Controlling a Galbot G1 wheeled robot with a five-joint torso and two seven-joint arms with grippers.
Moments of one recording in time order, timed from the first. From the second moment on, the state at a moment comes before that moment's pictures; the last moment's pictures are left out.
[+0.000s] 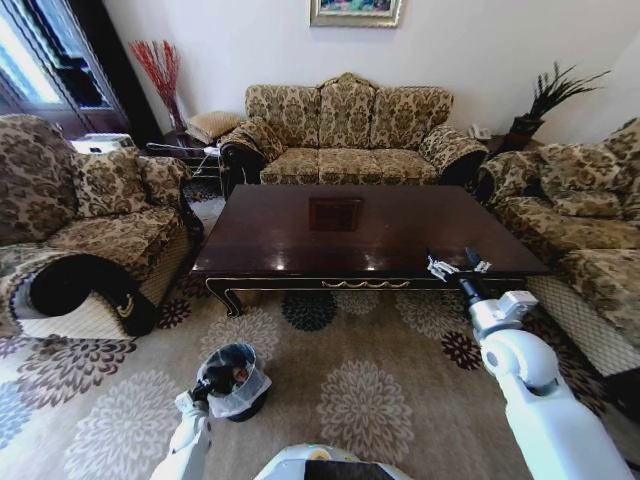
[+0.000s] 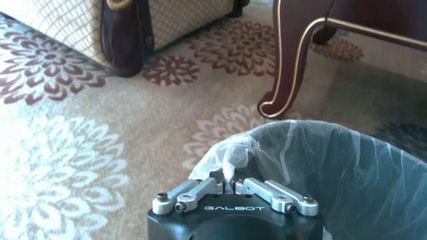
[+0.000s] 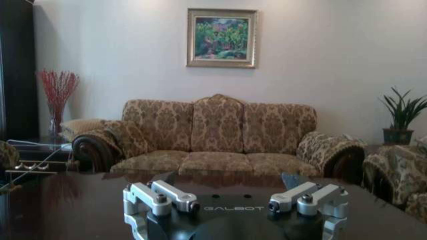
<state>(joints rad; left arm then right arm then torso) 1.24 -1.36 -0.72 -0.98 -0.53 -0.14 -0.09 -1.26 1.03 0.69 2.09 0.56 -0.24 0.08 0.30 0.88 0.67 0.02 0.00</state>
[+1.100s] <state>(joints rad) 1.24 -1.36 -0.73 -1.04 -0.57 -0.15 -0.08 -1.23 1.01 0.68 2.09 0.56 -0.22 0.07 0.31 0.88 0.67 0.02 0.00</state>
